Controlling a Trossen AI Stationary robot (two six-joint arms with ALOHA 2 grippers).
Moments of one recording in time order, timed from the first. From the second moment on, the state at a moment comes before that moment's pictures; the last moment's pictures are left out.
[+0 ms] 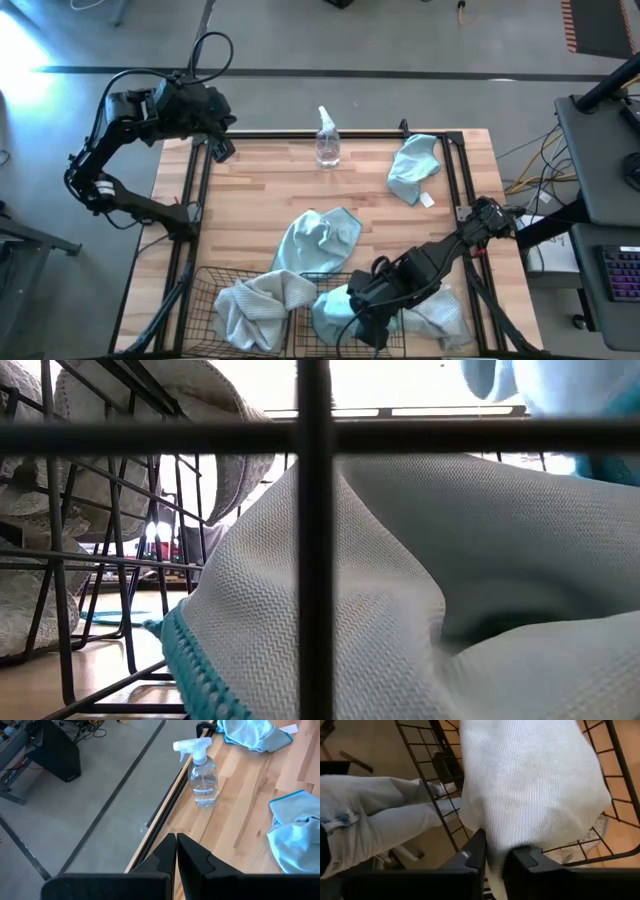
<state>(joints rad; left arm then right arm) 0.38 1.29 1.95 -1.41 -0.35 0.12 0.56 1.98 2.16 -1.35 -0.16 1.04</state>
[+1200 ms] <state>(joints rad) 0.38 1.29 1.95 -1.41 -0.30 0.06 0.22 1.98 1.91 -1.25 0.22 0.58</state>
